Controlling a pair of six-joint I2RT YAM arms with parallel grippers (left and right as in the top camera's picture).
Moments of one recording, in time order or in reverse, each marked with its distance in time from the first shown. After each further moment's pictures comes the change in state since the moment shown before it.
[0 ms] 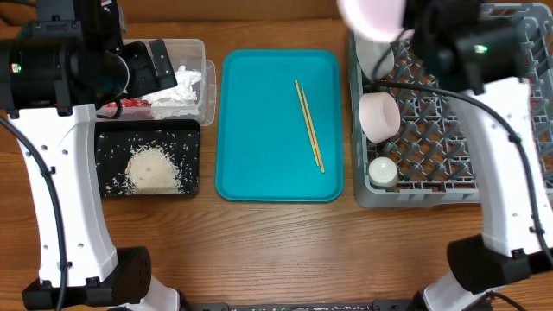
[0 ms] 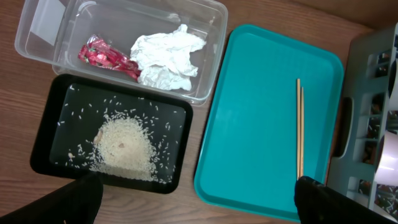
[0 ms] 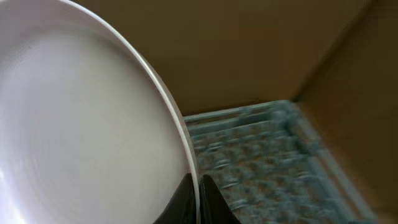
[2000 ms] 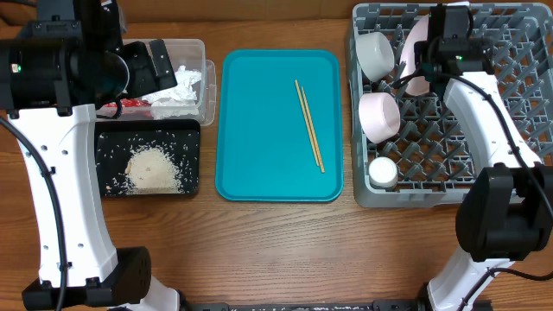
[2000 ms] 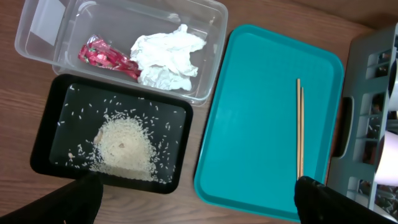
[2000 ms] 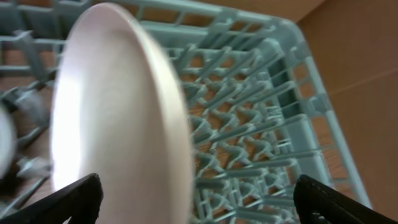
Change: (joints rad) left arm 0.000 0.000 0.000 0.000 0.000 0.000; right arm -0.252 0.134 -0.583 0.480 -0.114 -0.276
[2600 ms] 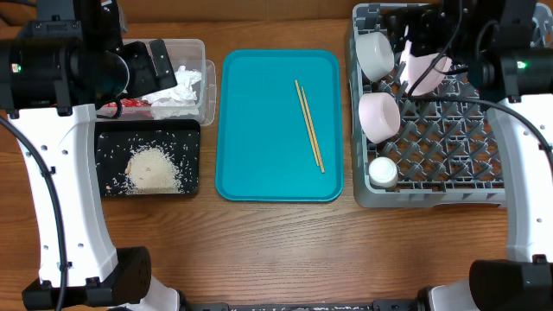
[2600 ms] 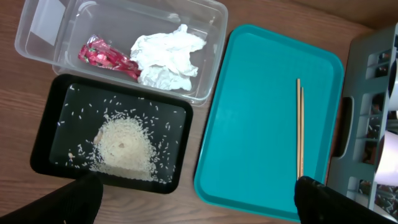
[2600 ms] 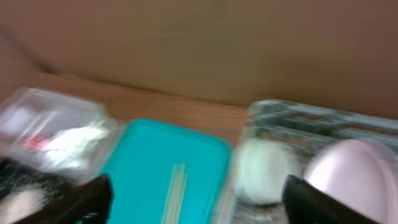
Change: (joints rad) left arm 0.000 0.000 0.000 0.000 0.000 0.000; right arm 0.033 -0.275 0.194 -0.209 -0.948 0.084
